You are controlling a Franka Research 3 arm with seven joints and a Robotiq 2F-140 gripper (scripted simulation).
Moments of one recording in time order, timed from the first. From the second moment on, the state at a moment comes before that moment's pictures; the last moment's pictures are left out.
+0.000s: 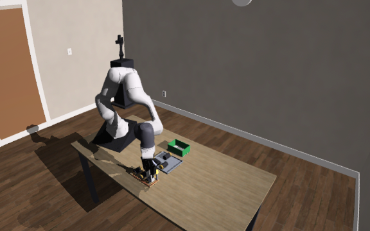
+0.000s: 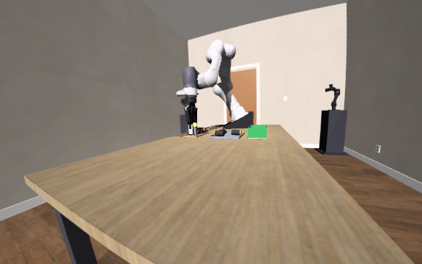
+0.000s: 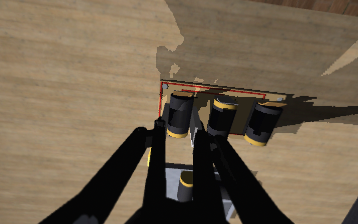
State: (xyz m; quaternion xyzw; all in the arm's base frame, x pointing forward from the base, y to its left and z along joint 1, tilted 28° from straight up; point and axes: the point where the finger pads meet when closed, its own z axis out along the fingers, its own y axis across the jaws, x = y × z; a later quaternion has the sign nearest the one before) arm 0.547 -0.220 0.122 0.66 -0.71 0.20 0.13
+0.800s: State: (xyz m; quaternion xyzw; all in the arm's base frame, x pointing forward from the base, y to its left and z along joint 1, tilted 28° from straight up) arm 0.548 -0.200 0.163 0.67 -0.70 0.21 0.12
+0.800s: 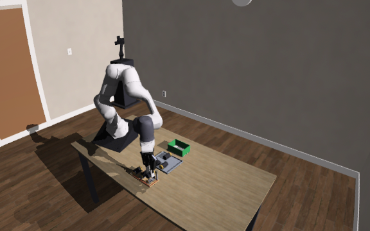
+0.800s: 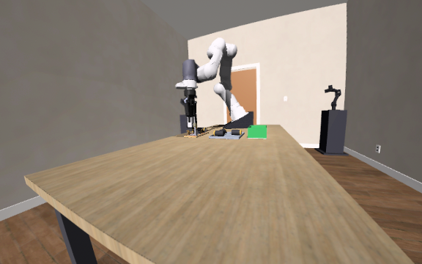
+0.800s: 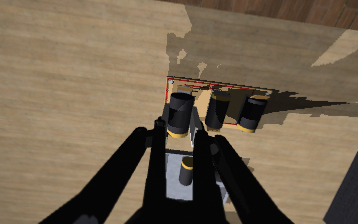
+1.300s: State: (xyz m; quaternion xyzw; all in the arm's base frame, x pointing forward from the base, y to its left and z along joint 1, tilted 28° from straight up) arm 0.546 -0.177 0.214 0.67 -0.70 0.21 0.12
